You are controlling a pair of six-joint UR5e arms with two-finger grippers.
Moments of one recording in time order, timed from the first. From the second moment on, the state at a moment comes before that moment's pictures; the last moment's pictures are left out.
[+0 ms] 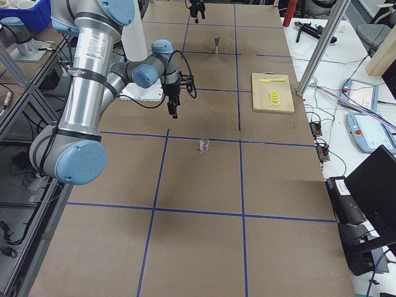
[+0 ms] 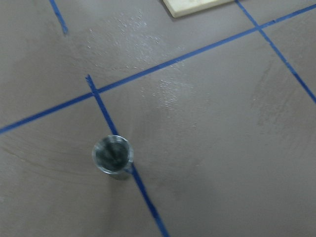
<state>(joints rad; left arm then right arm) -0.98 -1.34 -2.30 -1.99 -2.05 -0.43 0.74 -1.54 2.54 -2.02 1.86 0.85</state>
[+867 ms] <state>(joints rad) -1.52 -1.59 -1.82 -1.66 -2.39 0.18 1.34 -1.47 2.26 -2.13 2.28 0.09</state>
